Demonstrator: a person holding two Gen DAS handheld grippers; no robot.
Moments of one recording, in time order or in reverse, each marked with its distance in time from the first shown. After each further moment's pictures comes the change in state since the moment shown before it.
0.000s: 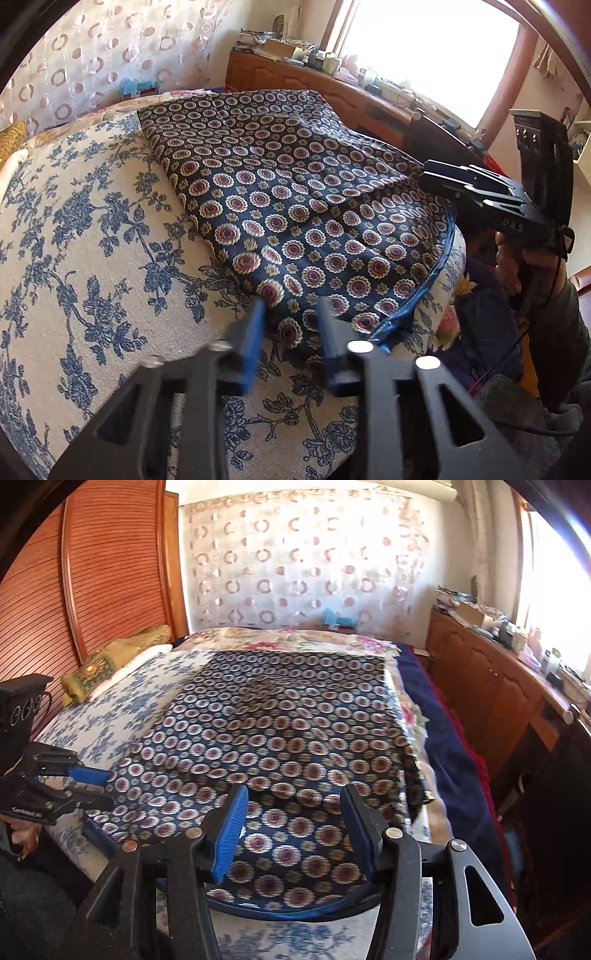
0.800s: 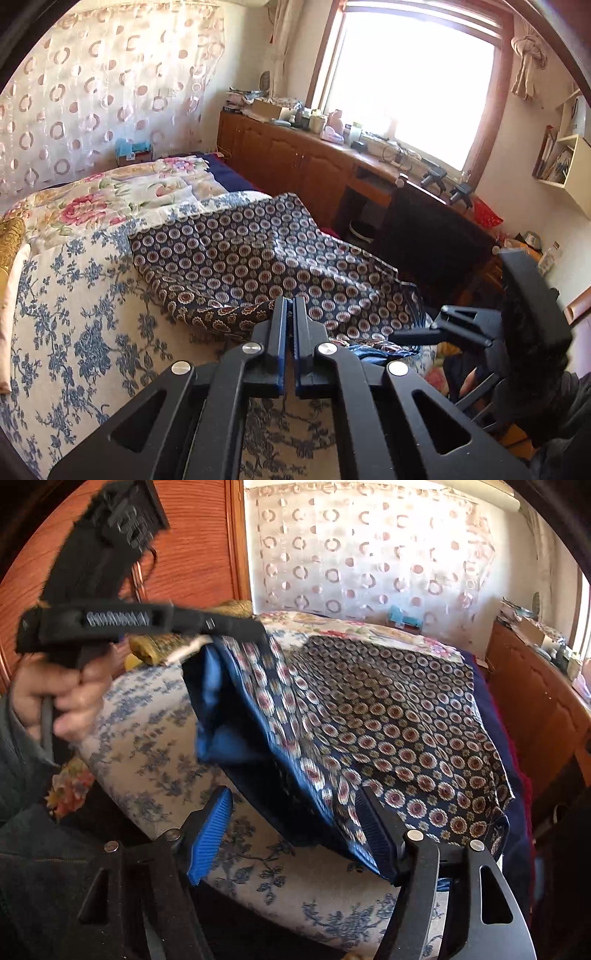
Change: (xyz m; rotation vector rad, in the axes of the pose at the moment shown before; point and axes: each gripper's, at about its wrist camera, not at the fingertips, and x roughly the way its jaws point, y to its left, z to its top) left arm -0.047 -0.023 0.088 0.058 -0.235 0.000; right arm -0.015 0.052 -0.018 -0.125 0.077 0.170
